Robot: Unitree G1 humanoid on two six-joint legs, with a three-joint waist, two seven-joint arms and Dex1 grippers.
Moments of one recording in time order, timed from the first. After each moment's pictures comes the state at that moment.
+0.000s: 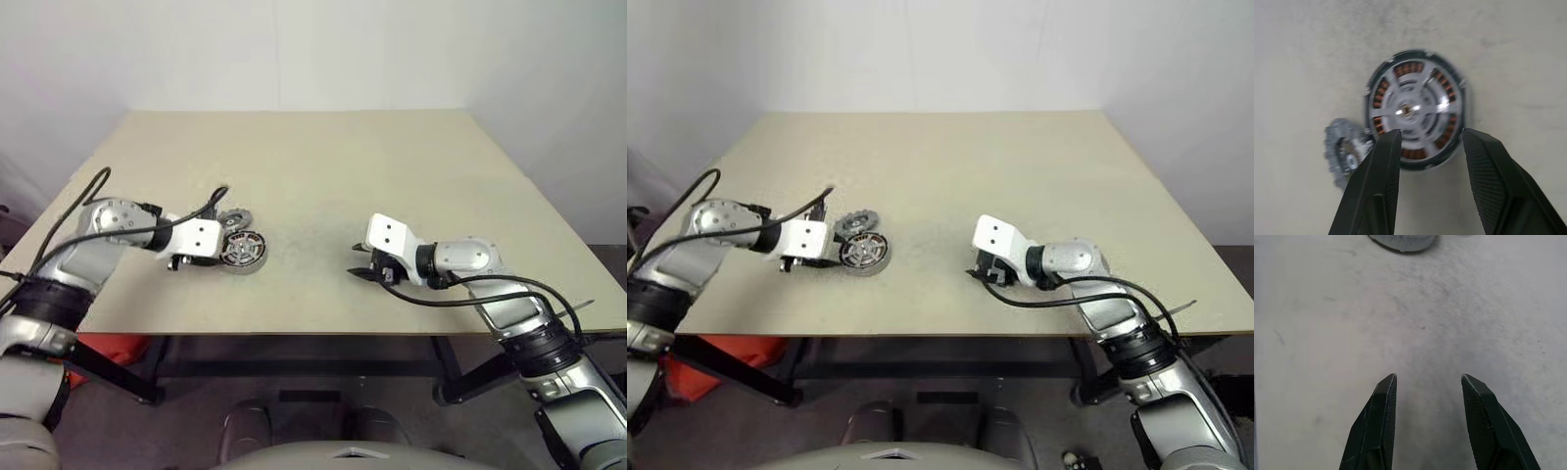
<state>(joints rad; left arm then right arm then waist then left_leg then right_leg) -0.68 0.87 -0.30 0.38 0.11 -0.27 -1.28 -0.38 -0.62 0.29 -0.11 0.03 0.35 0.94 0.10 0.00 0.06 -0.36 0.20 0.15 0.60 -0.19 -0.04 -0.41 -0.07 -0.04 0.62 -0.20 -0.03</state>
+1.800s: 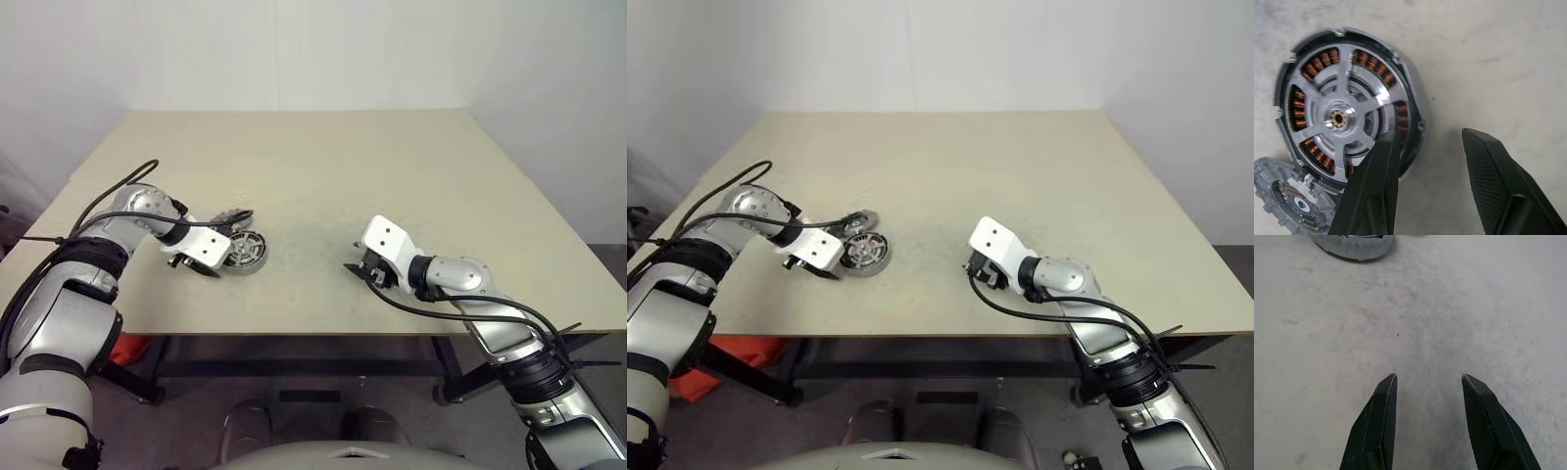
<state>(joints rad) -0.97 0.70 -0.48 0.99 0.33 -0.77 -1.43 -0.30 -0.56 0.27 -0.23 0.02 0.45 0.74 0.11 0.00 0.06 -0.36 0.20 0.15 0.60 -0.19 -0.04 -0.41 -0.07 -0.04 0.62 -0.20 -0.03</state>
